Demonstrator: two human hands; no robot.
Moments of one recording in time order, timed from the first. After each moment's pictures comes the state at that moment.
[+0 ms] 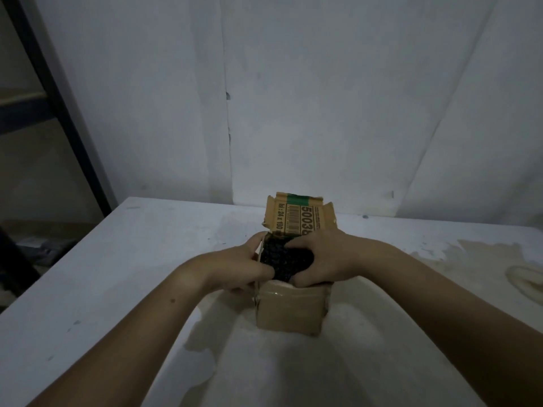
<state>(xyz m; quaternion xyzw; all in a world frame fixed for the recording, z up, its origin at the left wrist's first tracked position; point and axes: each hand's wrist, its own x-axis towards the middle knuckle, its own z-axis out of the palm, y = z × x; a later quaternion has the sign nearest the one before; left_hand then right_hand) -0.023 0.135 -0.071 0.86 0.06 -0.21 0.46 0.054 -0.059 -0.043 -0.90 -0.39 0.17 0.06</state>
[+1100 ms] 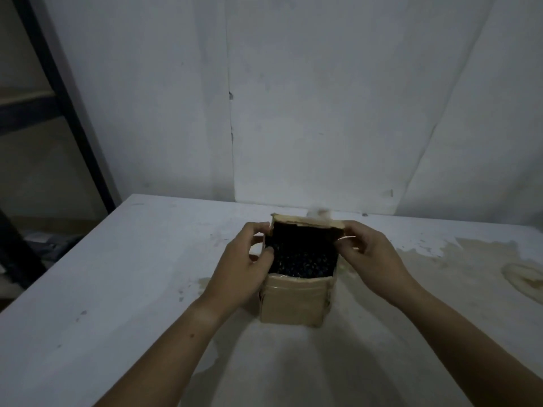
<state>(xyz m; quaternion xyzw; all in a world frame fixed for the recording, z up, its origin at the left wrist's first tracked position) -0.041 0.113 -0.118 0.82 0.01 0.19 0.53 0.044 -0.120 -0.093 -0.82 -0.27 -0.05 0.49</state>
